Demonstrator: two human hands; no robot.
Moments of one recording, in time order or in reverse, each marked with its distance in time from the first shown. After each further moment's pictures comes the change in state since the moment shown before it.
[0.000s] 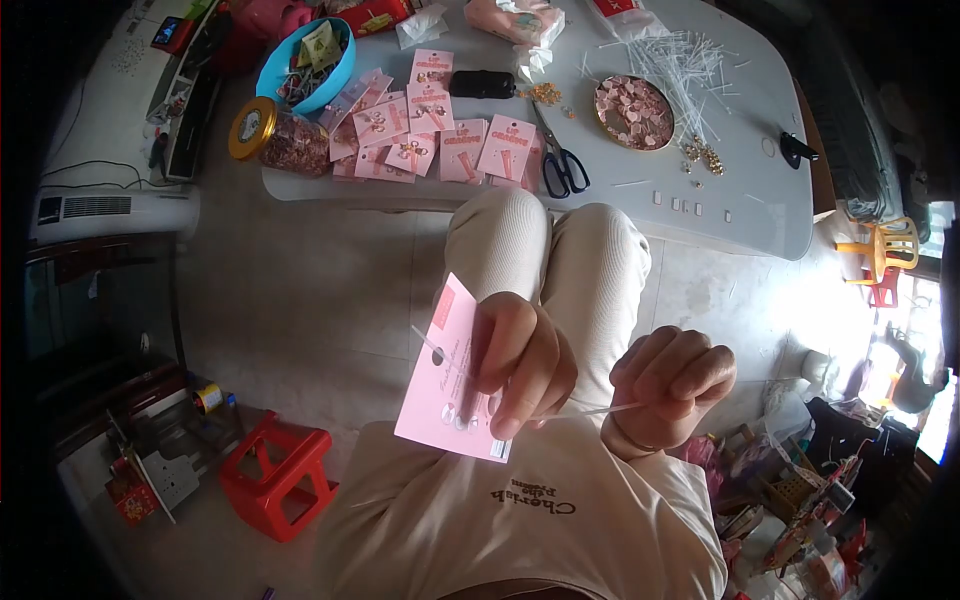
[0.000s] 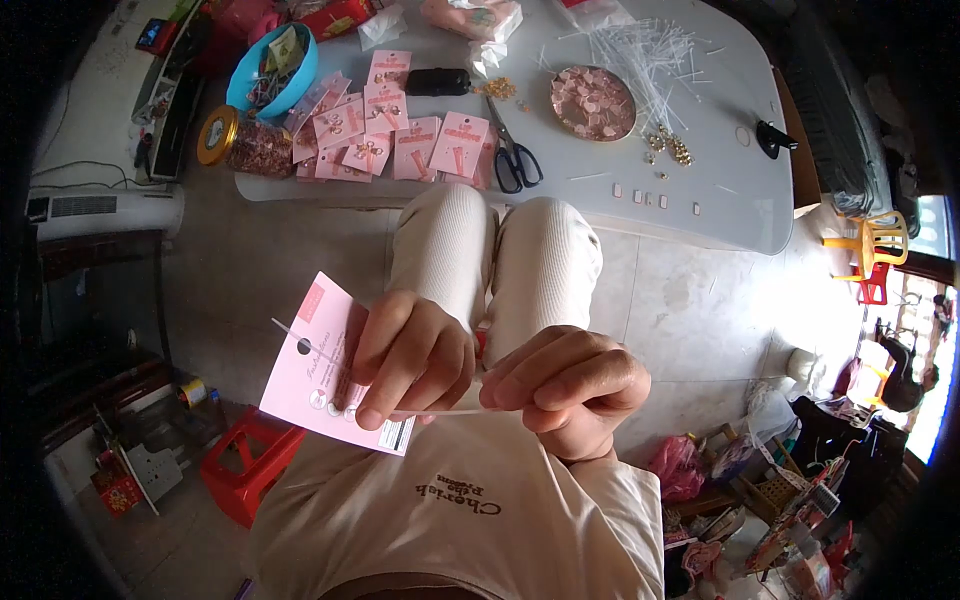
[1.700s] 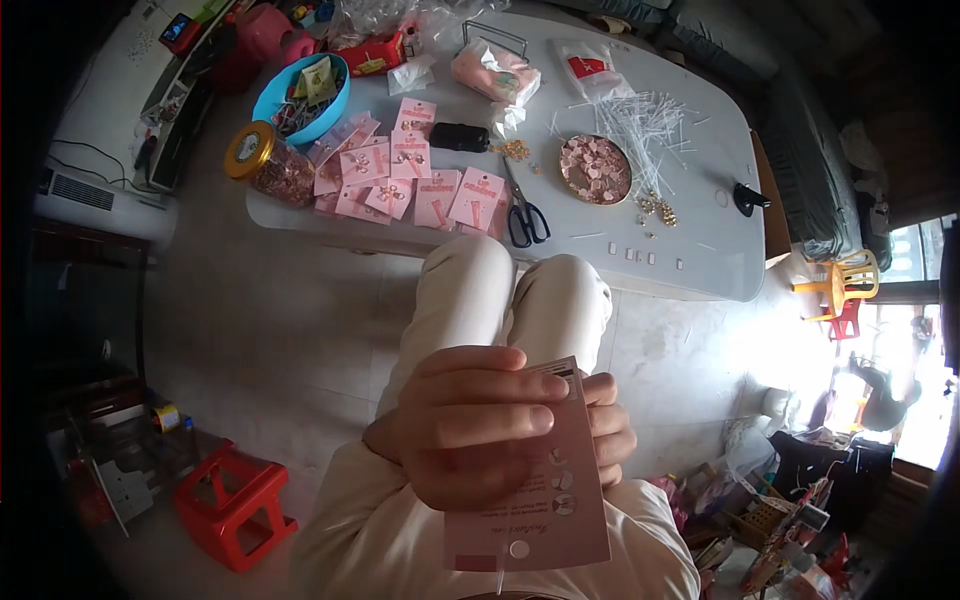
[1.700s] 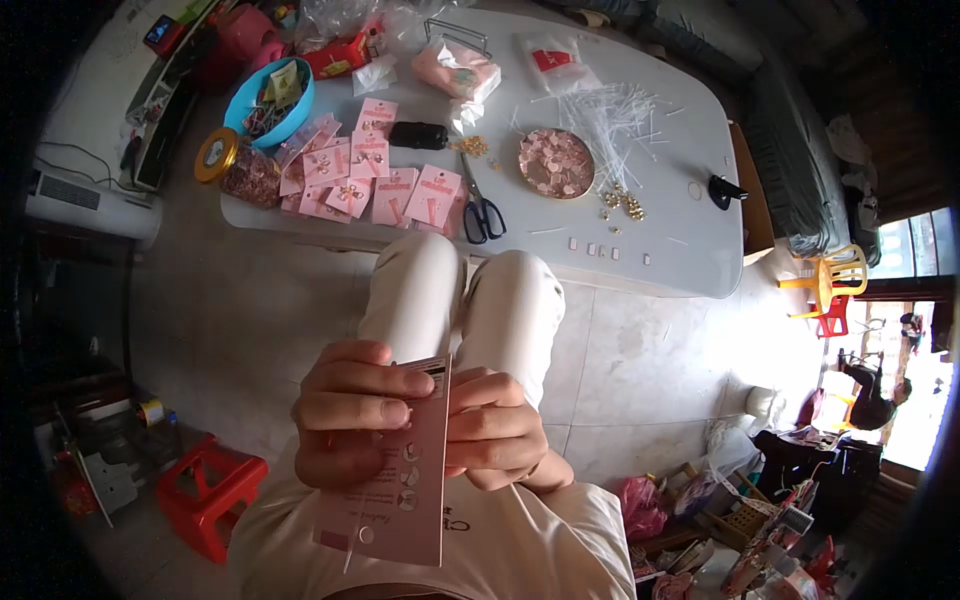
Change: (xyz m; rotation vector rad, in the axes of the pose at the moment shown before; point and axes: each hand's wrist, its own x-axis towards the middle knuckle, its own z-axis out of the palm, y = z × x) left_hand 0.022 -0.002 0.058 2.158 0.312 0.253; right_hand -0.012 0.031 -0.031 -0.339 -0.526 -0.265
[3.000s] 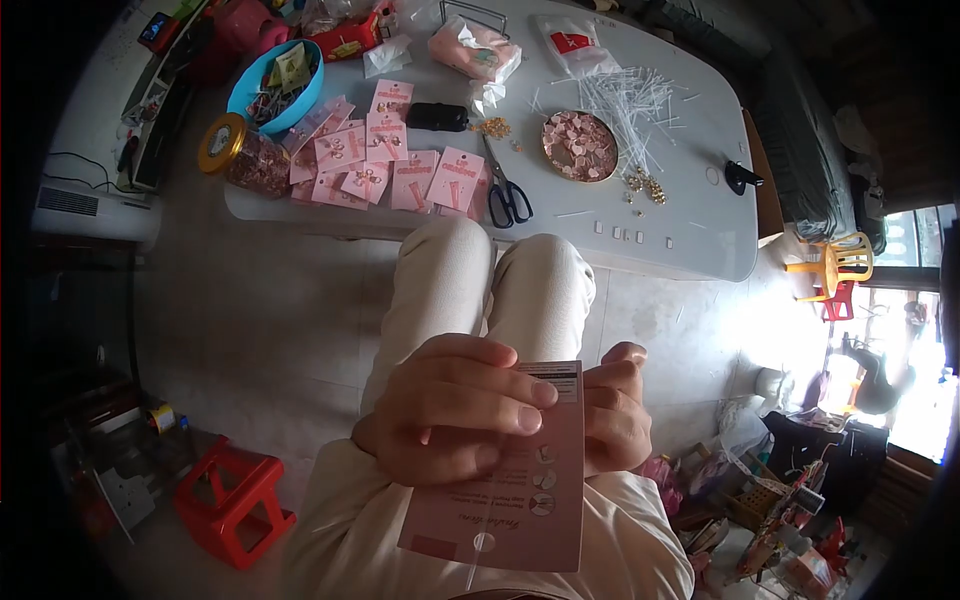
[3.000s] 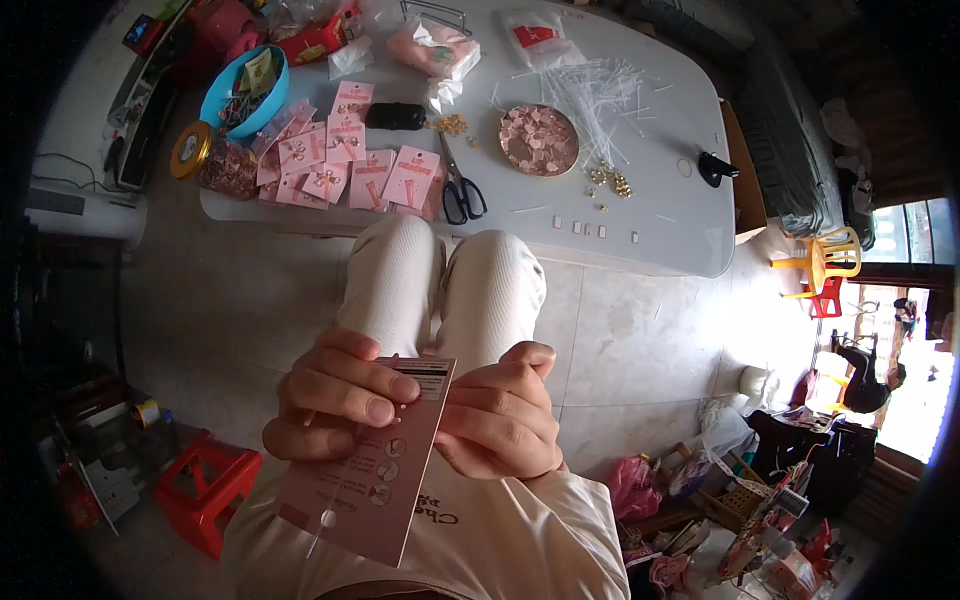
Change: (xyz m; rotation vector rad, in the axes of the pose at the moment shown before) left_hand 0.012 -0.003 -0.027 -0.481 -0.231 -0.348; right_hand 0.022 -0.024 0.013 -0.599 0.205 0.066
